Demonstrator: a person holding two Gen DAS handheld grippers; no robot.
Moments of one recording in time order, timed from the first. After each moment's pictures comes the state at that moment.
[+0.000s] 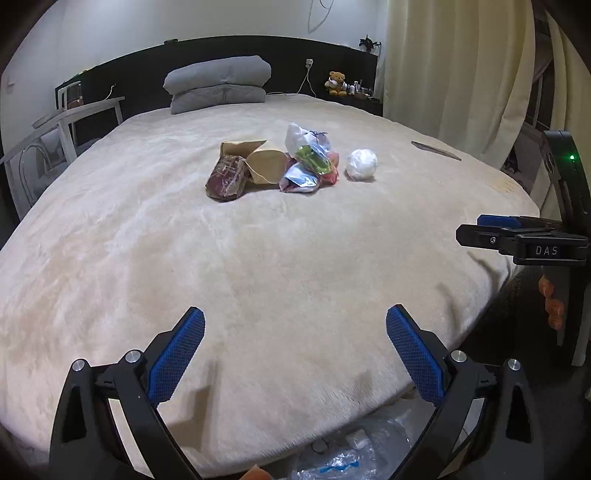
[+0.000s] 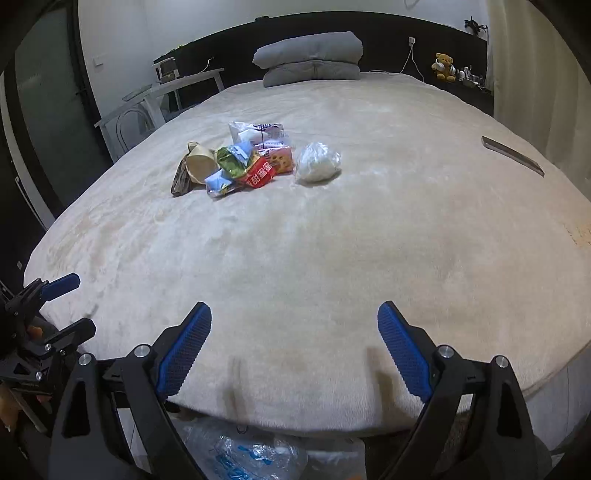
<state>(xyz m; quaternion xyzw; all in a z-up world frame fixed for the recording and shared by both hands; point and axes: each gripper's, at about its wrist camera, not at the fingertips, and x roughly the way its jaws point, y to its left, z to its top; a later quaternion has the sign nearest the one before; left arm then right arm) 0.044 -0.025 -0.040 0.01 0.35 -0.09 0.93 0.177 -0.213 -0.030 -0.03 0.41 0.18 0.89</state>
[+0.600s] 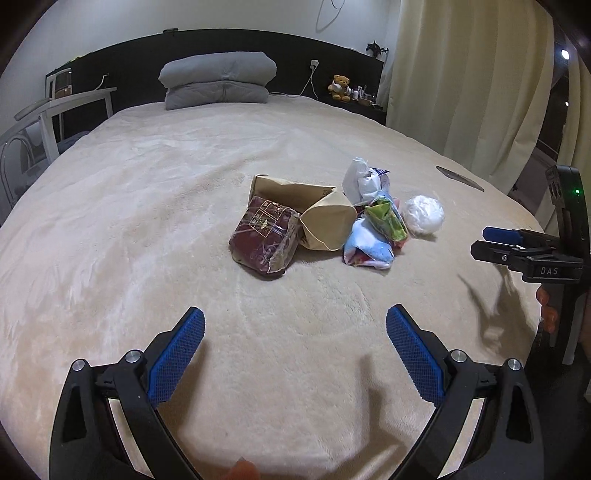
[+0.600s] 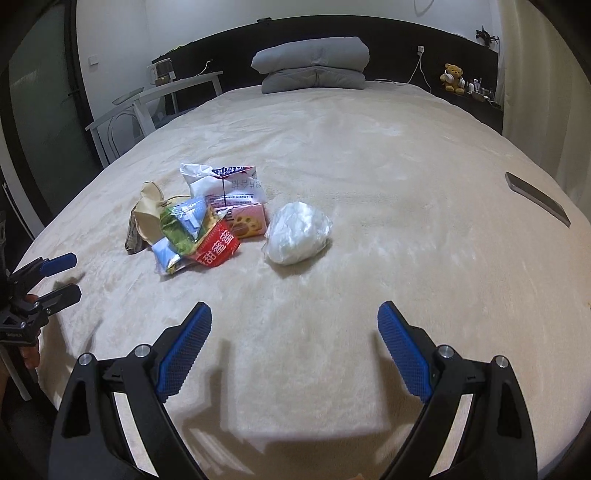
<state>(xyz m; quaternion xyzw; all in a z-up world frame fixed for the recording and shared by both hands) 0.170 0.030 -0.038 -0.02 0.36 -0.12 0.93 0.290 -0.197 -0.034 -0.05 0.40 0.19 0.89</state>
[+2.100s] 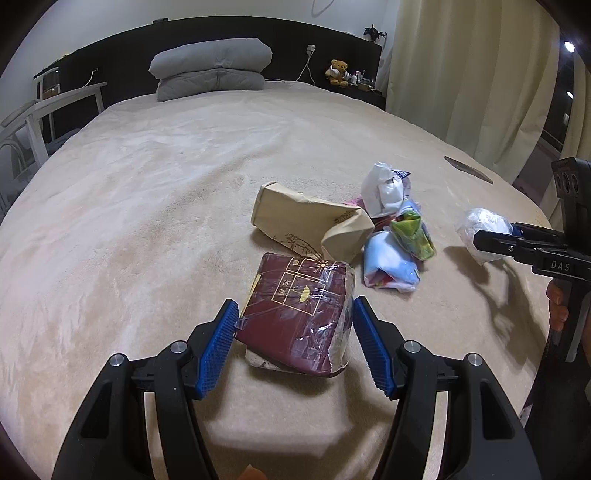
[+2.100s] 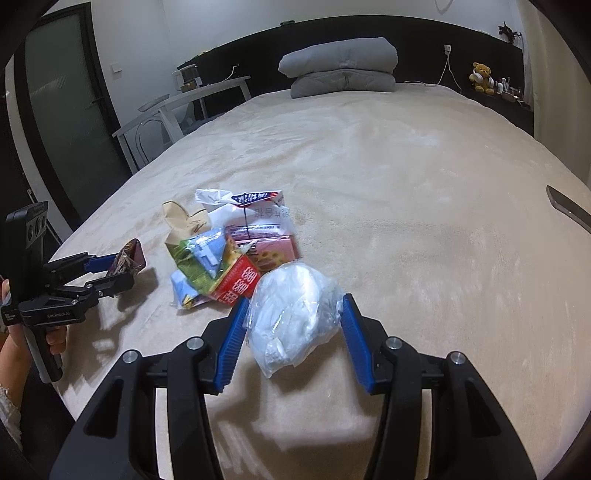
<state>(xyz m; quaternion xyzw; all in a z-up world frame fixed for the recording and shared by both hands) 0.201 0.029 -0.035 -0.01 0.38 -0.12 0.92 0.306 -0.187 -0.028 -0.01 0.39 0.26 0.88</state>
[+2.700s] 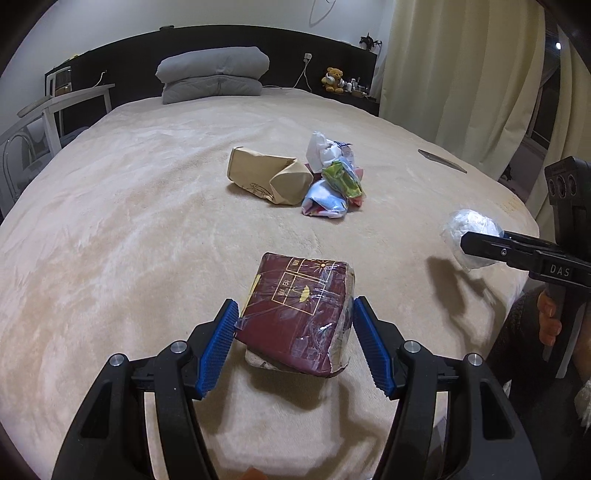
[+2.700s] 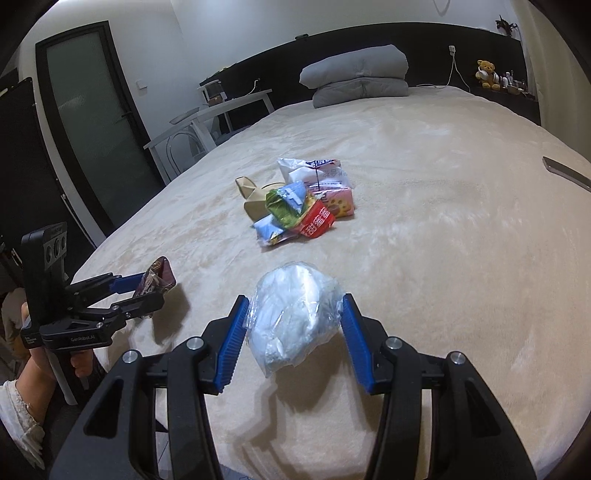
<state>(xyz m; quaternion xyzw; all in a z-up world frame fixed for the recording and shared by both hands) 0.096 0.001 -0.036 -0.02 0.36 -0.11 0.92 0.199 -0.189 -0.025 0.02 0.38 0.30 0.88</state>
